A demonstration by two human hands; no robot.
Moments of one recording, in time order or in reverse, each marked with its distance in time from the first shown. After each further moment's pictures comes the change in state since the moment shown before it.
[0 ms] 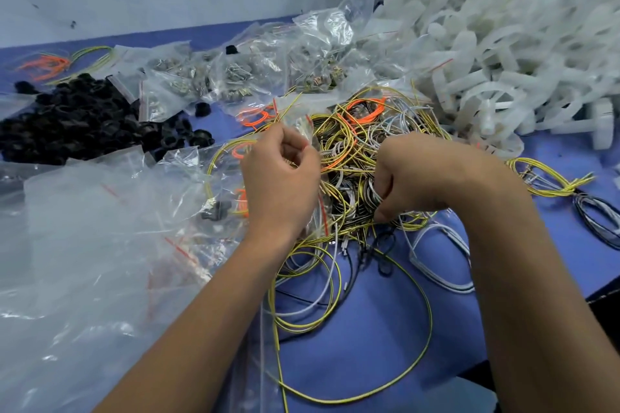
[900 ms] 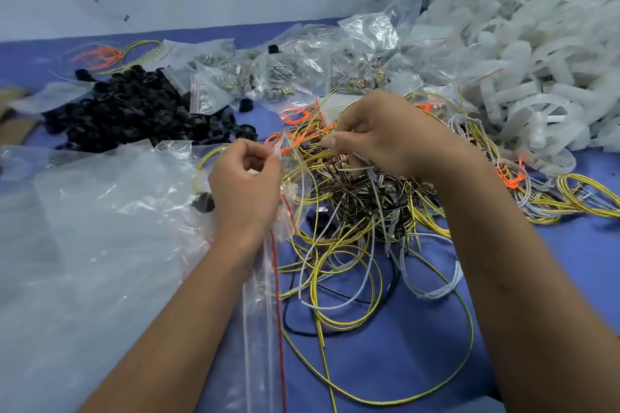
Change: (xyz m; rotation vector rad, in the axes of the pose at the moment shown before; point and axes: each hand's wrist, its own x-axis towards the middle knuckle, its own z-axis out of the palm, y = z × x) left_hand 0.016 -0.052 -0.073 0.010 0.164 -0.164; right_hand 0.049 -0.051 -0.014 0.497 0.316 -0.281
